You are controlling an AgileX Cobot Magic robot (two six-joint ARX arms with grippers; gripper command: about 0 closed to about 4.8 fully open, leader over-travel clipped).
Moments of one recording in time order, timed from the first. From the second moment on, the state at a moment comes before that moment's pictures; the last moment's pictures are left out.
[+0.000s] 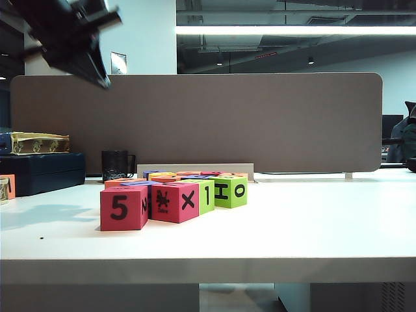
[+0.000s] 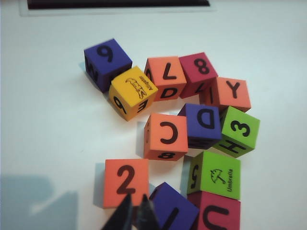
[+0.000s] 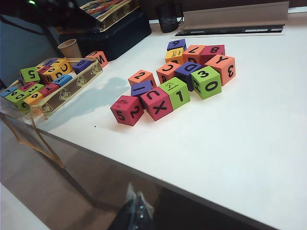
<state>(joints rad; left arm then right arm) -0.26 1.46 1.25 -0.40 0.16 -0.11 0.00 0.01 0.66 -0.93 -0.65 0.11</state>
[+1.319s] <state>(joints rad) -0.26 1.84 1.31 -0.24 0.09 -0.10 0.00 0.01 0.66 -0.71 -0.73 0.10</state>
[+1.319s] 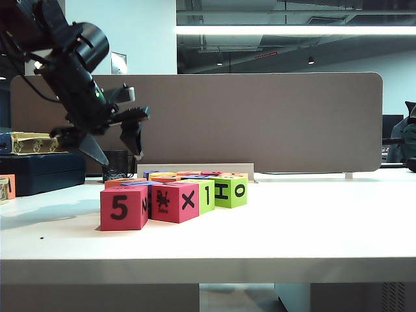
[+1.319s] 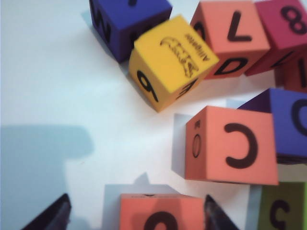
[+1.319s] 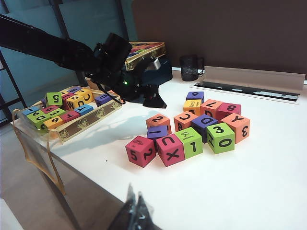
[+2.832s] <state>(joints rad) -0.31 1.90 1.32 -0.34 0.05 -0.06 0.00 0.01 0.66 -0.72 -0.71 0.10</state>
